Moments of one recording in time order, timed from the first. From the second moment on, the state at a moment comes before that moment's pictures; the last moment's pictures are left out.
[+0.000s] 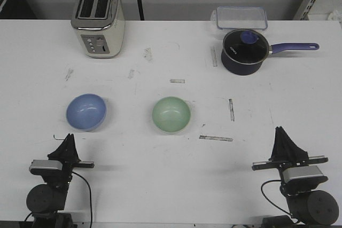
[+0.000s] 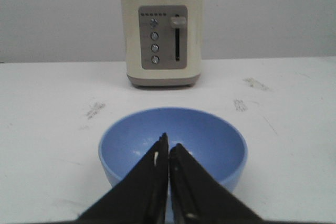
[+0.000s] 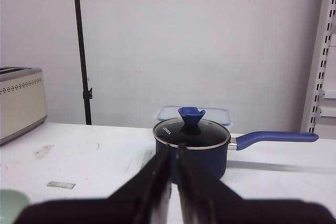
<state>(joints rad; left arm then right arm) -0.06 0.01 0.03 0.16 -0.05 0.01 0.10 0.17 0.42 -0.12 -0.02 0.00</state>
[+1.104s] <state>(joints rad) -0.06 0.70 0.74 -0.11 -0.10 0.07 0.10 0.17 0.42 -0.12 -0.02 0.00</state>
